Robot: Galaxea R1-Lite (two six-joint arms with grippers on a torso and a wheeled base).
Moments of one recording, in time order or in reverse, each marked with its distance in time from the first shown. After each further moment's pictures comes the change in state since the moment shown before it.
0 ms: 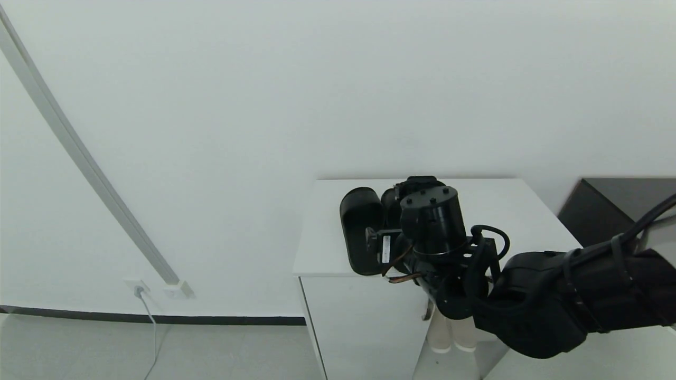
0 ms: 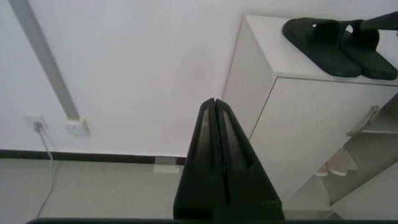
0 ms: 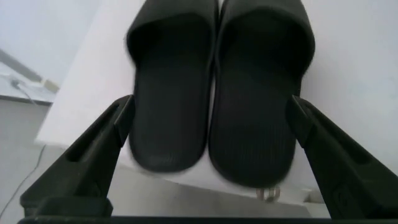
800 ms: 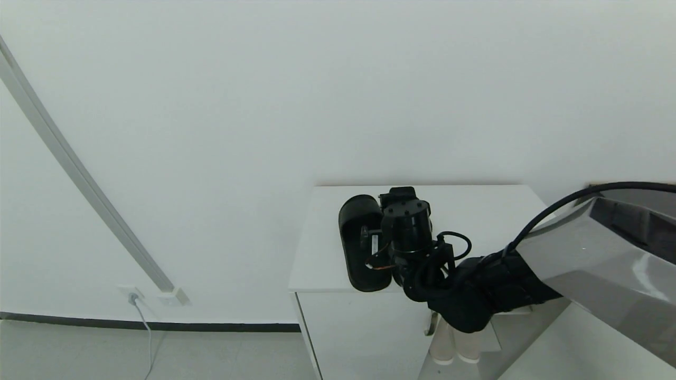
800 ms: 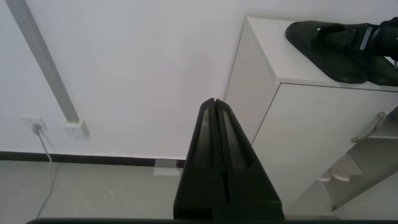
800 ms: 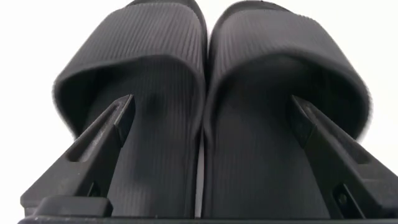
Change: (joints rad) left arm 0.000 0.000 0.000 0.000 0.003 -0.004; right arm -0.082 0.253 -0.154 -0.181 0.009 -0.111
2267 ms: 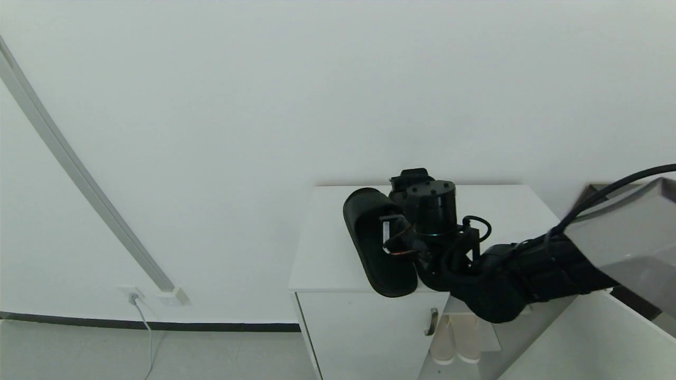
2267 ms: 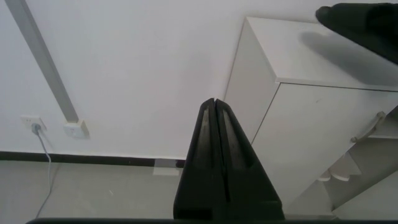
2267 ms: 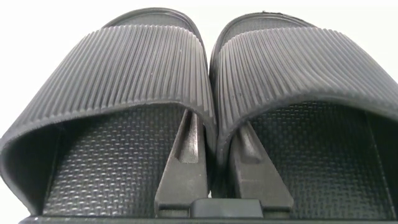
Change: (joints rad) left arm 0.000 0.000 0.000 0.000 0.001 0.000; right arm -0.024 -0.130 0.081 -0.002 0.086 -0.071
